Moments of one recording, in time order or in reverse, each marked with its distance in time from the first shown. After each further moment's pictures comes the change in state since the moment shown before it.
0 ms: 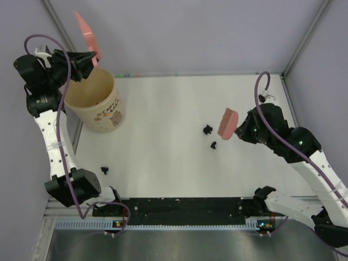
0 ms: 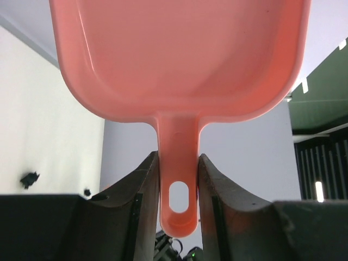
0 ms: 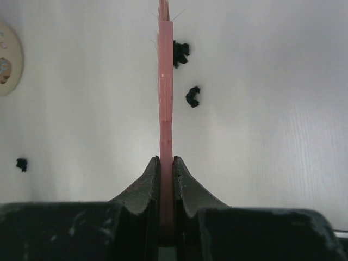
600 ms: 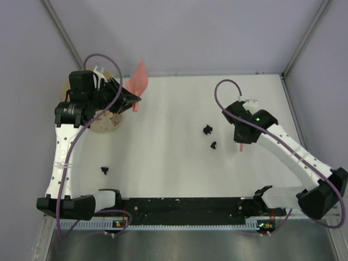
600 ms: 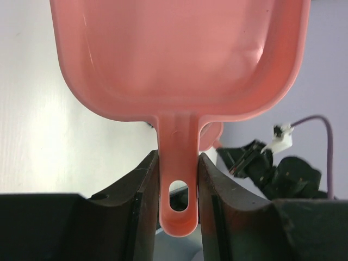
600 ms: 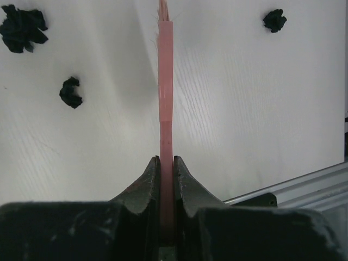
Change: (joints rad) left arm -0.451 -0.154 -0.029 -0.668 -0.388 0.655; right arm 0.000 0.253 -0.058 -0.178 0.317 -0.006
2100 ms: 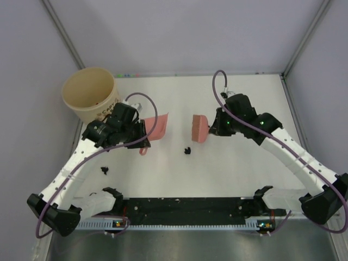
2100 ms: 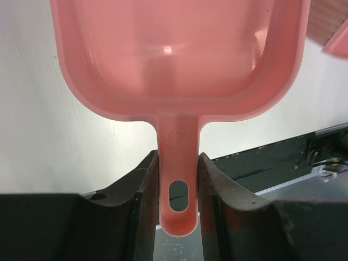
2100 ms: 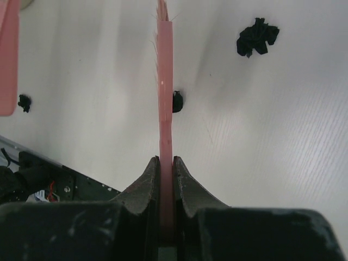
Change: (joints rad) left arm -0.449 -0.171 -0.412 -0.185 -0.433 0.297; right arm 0.000 0.007 -0.035 0.436 -0.612 -0.163
